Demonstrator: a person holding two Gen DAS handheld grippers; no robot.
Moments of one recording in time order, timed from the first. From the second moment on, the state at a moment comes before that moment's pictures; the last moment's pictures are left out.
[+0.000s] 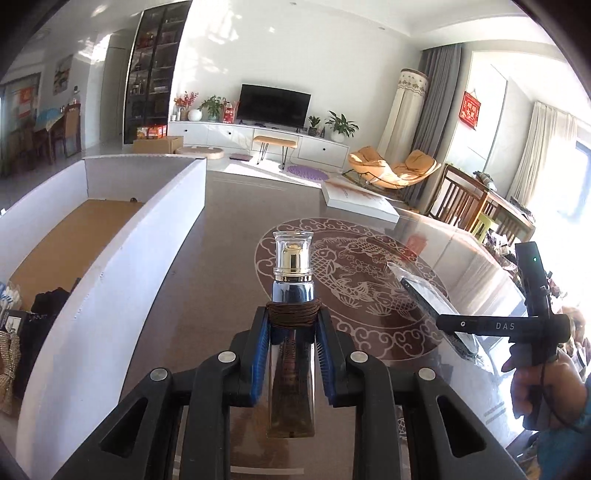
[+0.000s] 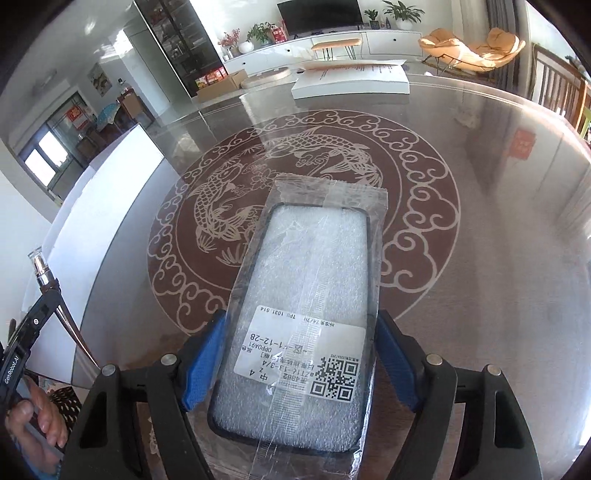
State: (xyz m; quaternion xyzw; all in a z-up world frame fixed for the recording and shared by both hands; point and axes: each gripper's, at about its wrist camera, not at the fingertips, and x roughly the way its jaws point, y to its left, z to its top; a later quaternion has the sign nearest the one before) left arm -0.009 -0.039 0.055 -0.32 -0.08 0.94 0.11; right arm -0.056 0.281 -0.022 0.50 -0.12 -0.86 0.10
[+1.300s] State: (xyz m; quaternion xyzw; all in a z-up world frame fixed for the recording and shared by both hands) left arm 0.004 -0.297 0.106 -0.37 -0.10 0.89 -0.25; right arm -0.124 -0.162 0.088 0.46 0.15 -0.80 0.36
